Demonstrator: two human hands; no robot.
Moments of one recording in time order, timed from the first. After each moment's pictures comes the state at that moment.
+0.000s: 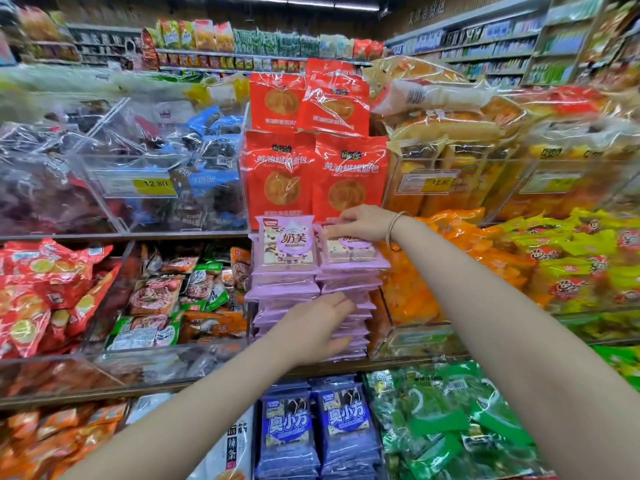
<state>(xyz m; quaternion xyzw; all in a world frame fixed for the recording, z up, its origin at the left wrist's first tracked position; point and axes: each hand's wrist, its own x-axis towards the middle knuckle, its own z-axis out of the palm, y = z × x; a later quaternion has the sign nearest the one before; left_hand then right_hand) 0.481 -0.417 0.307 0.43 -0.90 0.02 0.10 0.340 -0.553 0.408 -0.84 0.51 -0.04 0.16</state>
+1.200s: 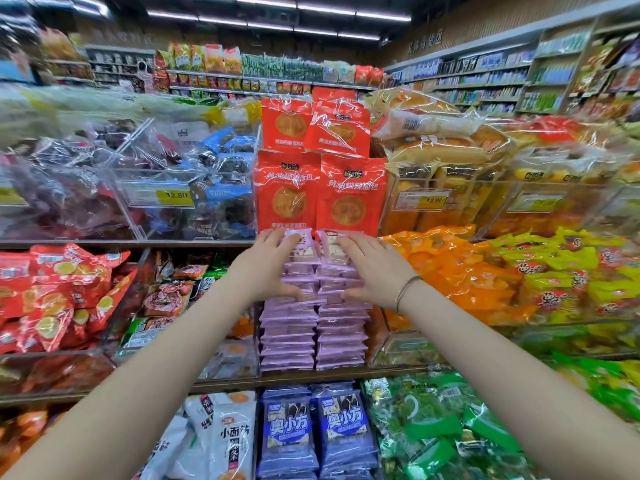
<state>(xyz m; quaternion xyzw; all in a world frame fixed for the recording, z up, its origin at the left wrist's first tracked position) 0.554 -0.444 0.372 0.61 -0.79 0.04 0.11 0.329 -0.469 0.371 -0.87 0.45 -0.08 -0.16</state>
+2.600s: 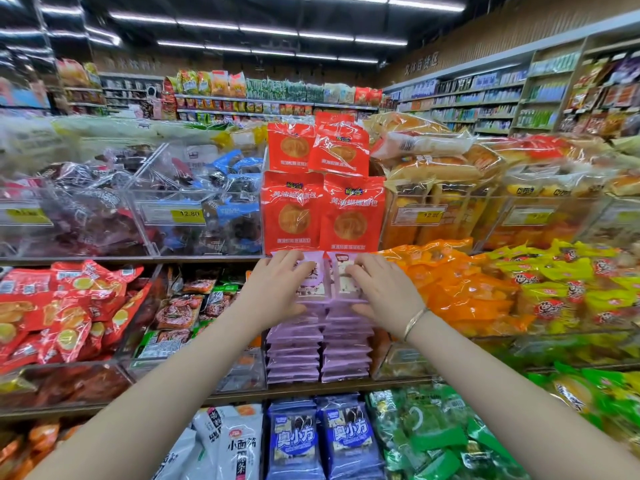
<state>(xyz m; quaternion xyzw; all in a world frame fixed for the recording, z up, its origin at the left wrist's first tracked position) 0.544 -0.422 0.369 0.55 -0.81 0.21 0.10 0.327 -0.443 0.367 -0.86 0.43 -0.13 -0.22</state>
